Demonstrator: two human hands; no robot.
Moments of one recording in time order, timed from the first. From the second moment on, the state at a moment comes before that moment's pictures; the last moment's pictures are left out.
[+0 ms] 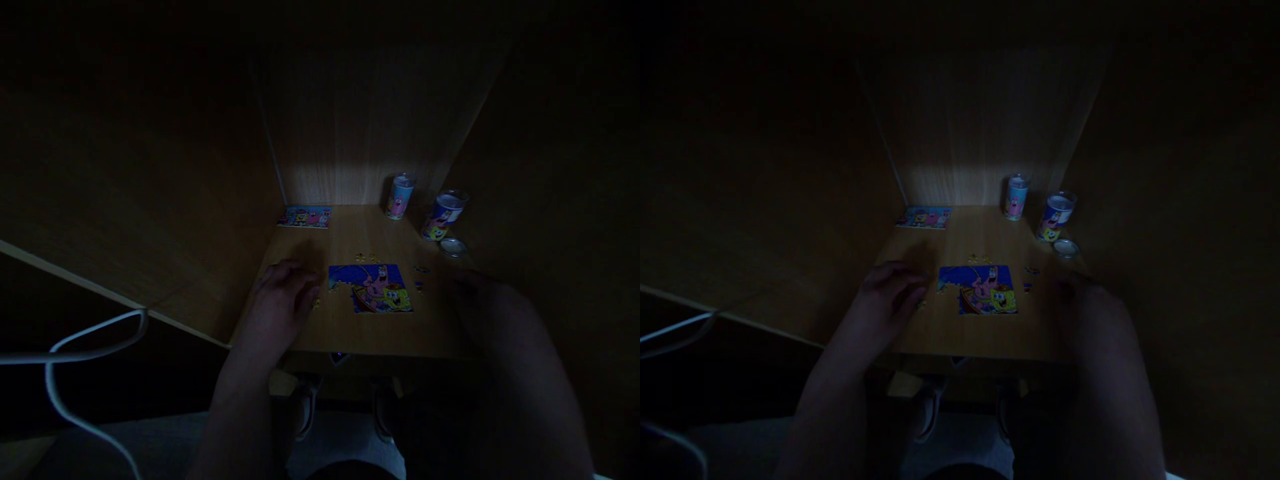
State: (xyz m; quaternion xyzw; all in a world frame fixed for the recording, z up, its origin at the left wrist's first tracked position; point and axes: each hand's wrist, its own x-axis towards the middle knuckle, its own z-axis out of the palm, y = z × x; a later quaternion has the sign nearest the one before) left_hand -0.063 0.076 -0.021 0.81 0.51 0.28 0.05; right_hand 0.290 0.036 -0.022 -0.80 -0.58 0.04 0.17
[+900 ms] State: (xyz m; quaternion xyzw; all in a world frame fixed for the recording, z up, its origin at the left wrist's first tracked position) left_hand -0.073 0.084 -0.027 0.81 0.54 0.23 0.03; right_hand 0.271 0.042 -0.023 -0.74 -0.64 0.10 0.19
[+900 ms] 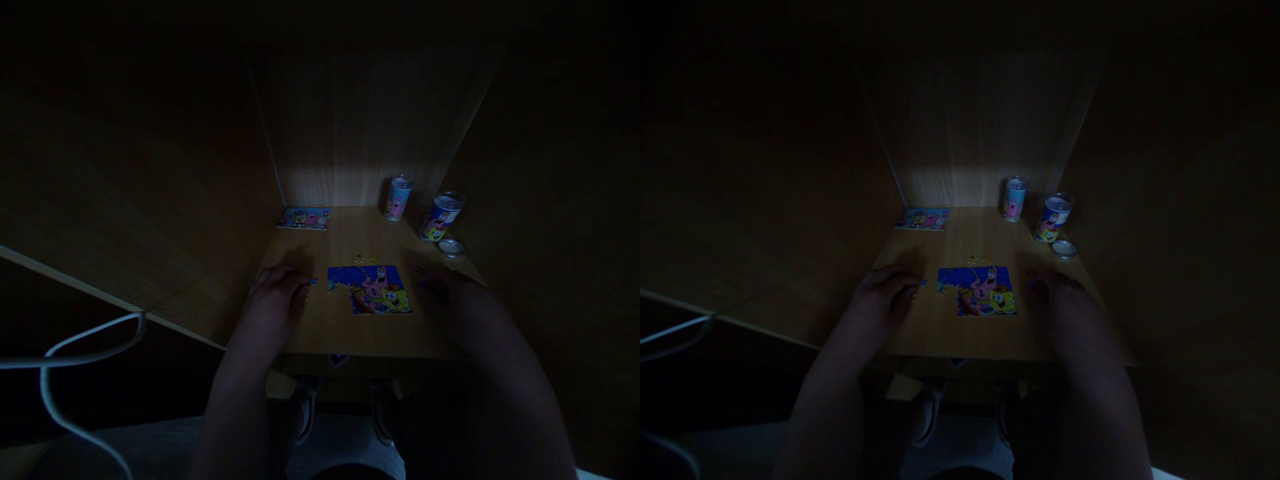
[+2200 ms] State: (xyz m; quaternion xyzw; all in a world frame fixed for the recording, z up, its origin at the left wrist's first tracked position) left_hand -0.036 0.072 -0.022 0.84 0.45 0.29 0.04; right_hand 0.204 0.074 -0.044 -0.61 -0.76 0.01 0.23
